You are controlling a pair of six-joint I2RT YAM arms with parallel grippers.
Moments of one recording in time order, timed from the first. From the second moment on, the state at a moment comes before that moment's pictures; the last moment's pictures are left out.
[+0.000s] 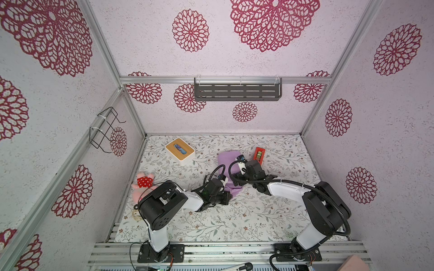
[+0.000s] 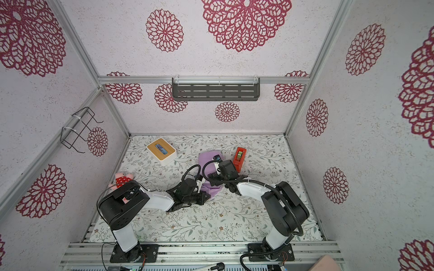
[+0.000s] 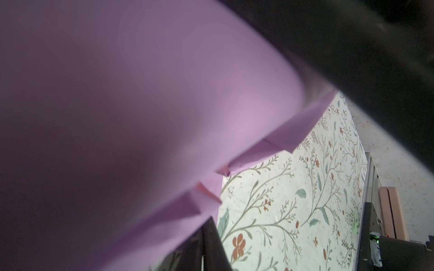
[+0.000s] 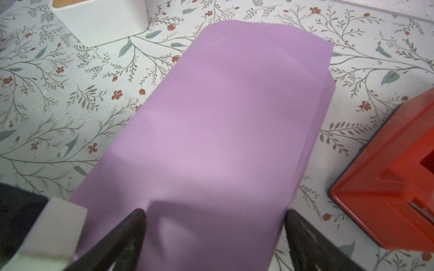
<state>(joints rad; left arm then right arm) -0.79 1.83 0.68 0.44 0.25 -0.62 0.64 1.64 0.87 0.08 0.01 0.13</state>
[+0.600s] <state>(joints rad) -0.69 1.82 0.68 0.43 0.27 -0.65 0.64 1.64 0.87 0.08 0.01 0.13</state>
